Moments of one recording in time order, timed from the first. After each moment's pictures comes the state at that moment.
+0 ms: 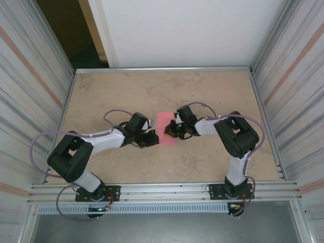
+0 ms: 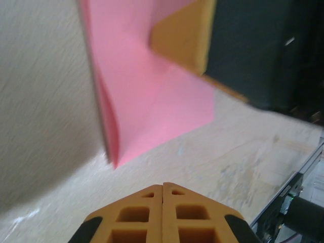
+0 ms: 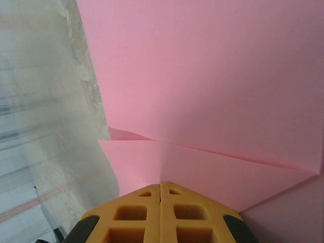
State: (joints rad) left arm -0.65 1.56 0.76 -0.13 0.45 -0.78; right arm 0.59 1.89 0.89 0.08 -0.48 0.94
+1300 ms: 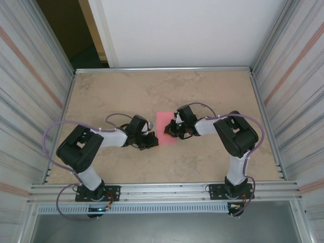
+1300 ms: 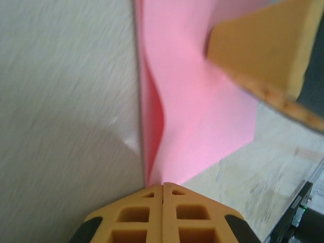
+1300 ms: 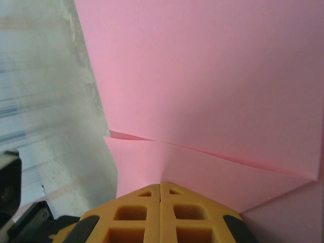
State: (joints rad) left arm -0.62 1.67 0.69 -0.02 0.50 -0.79; right arm 0.58 1.90 0.89 0.10 -0.50 0.96
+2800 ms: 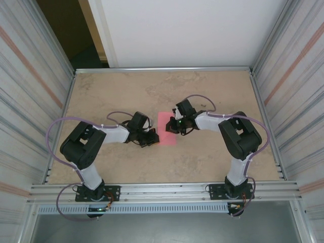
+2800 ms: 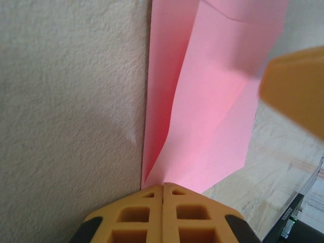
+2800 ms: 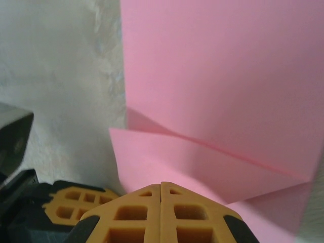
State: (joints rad) left arm -0.60 1.74 0.77 -0.04 0.50 -0.82; right arm 0.59 1.84 1.02 -0.18 -0.46 0.73
